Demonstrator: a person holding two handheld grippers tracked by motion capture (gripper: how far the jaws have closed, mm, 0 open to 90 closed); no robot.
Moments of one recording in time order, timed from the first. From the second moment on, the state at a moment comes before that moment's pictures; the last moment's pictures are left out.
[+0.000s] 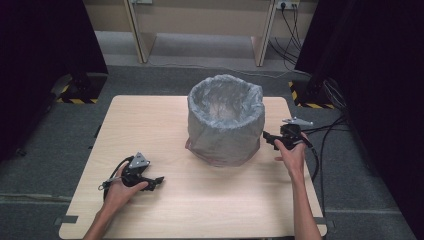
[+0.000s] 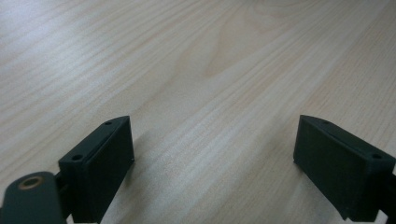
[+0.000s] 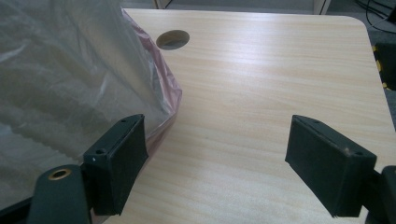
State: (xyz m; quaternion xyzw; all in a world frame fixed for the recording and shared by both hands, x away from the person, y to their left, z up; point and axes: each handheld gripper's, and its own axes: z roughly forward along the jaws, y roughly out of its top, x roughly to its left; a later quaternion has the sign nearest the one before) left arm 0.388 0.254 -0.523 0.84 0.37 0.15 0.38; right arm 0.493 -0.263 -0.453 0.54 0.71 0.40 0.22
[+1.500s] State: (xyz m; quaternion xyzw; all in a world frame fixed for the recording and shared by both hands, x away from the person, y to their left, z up) left arm 0.388 0.254 -0.523 0.84 0.36 0.15 0.38; right arm 0.448 -0.247 -0.488 0.51 0.75 0.37 0.20
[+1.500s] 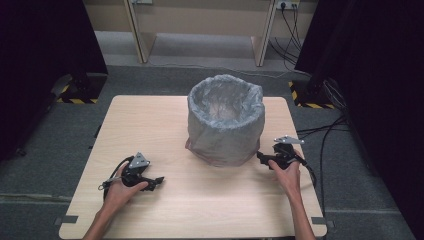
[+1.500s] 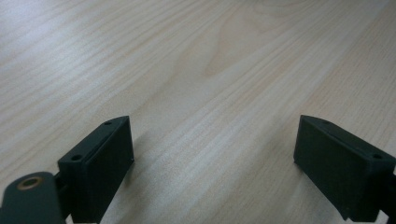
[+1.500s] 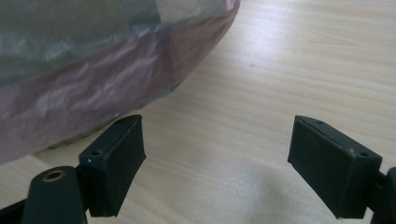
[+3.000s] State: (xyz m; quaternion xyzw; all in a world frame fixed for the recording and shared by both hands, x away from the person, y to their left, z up) left arm 0.385 0.254 -0.523 0.84 0.36 0.15 0.38; right arm 0.381 -0.245 -0.515 0.49 0.78 0.33 0.22
